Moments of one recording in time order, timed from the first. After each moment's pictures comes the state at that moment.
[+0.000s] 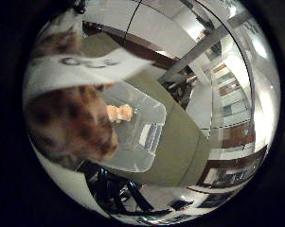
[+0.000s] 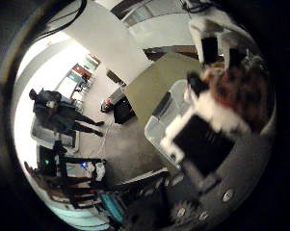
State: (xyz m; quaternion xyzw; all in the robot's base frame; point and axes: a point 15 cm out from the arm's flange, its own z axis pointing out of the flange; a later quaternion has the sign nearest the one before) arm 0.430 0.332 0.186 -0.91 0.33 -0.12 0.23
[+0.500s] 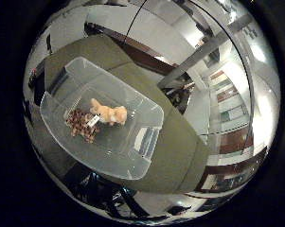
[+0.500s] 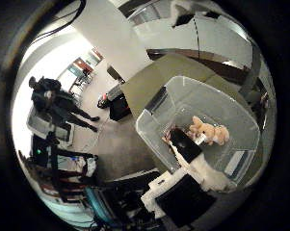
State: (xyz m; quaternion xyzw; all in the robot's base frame) arm 0.432 0.306 0.179 -0.91 0.33 -0.13 0.22
